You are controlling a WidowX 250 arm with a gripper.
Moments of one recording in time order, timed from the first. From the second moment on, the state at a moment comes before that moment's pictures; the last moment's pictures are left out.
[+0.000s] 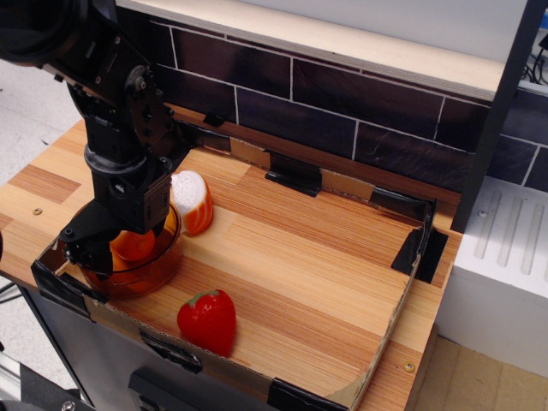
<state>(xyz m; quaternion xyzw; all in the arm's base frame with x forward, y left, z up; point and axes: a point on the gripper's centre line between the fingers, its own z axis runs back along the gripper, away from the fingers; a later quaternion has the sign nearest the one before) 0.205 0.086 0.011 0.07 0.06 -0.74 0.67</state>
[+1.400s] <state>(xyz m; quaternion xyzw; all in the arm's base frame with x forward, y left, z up) 0.223 0.077 0.089 0.10 0.00 -0.69 0.71</state>
